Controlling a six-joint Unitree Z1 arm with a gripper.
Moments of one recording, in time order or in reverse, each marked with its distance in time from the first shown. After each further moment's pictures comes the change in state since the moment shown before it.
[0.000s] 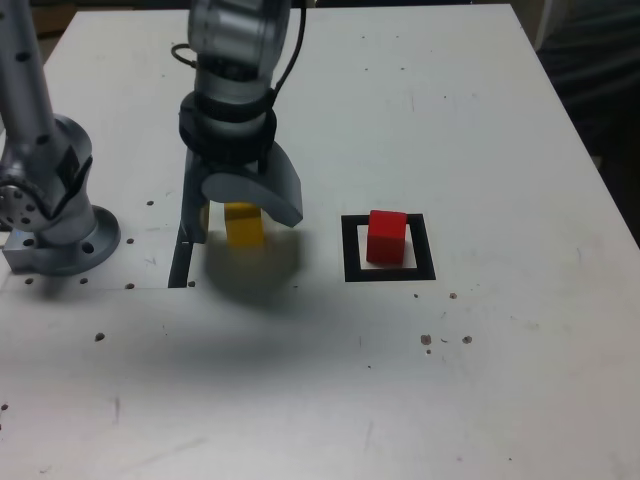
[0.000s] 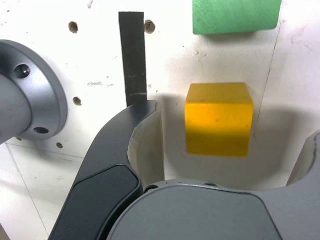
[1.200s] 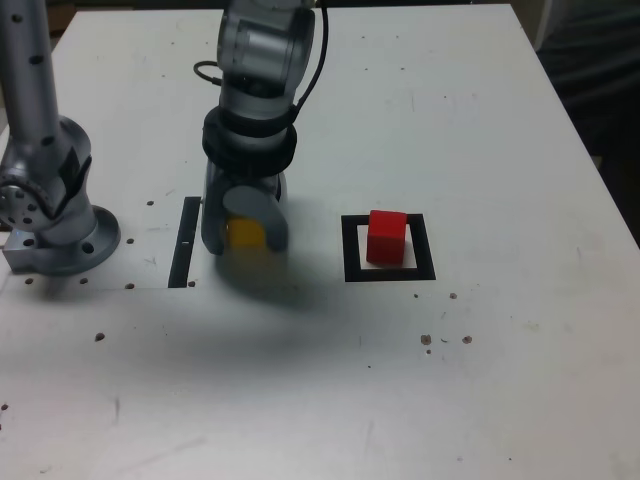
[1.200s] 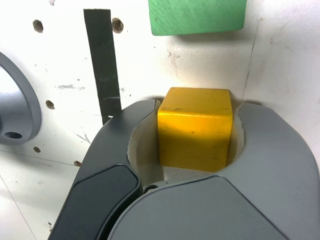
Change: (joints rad) arm 0.018 0.061 -0.018 -0.050 -0.007 0.022
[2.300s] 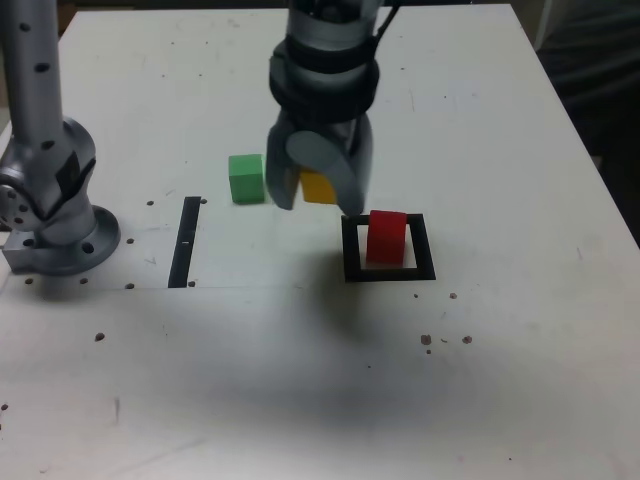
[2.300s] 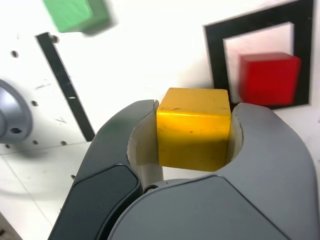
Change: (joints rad) arm -0.142 0.081 -0.530 0.352 0.077 0.138
